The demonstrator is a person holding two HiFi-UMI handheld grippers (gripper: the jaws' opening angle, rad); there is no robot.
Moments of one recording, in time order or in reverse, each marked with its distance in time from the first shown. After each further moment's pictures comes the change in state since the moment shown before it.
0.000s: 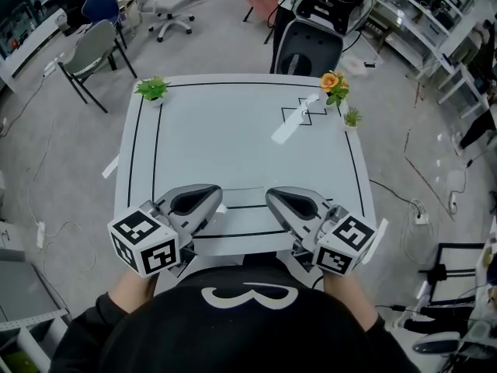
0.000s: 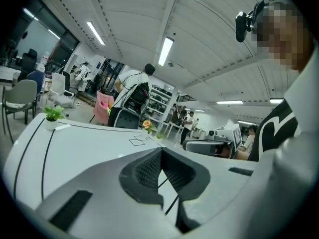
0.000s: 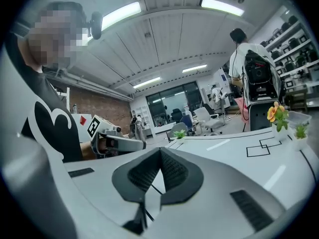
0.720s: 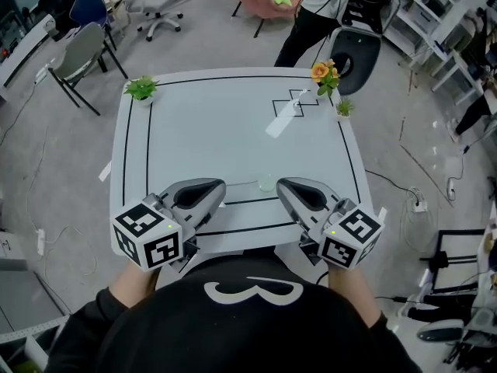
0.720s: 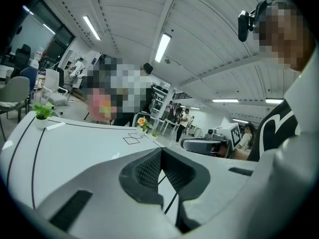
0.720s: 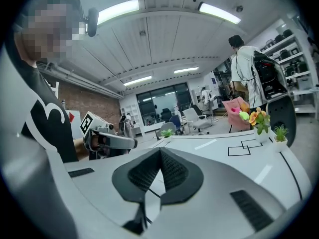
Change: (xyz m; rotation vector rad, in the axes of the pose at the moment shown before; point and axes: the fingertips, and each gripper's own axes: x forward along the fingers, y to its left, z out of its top) left arm 0.022 -0.007 -0.002 0.011 0.039 -0.053; right arm -0.024 -0.030 -0.003 -0.004 0.013 -0.139
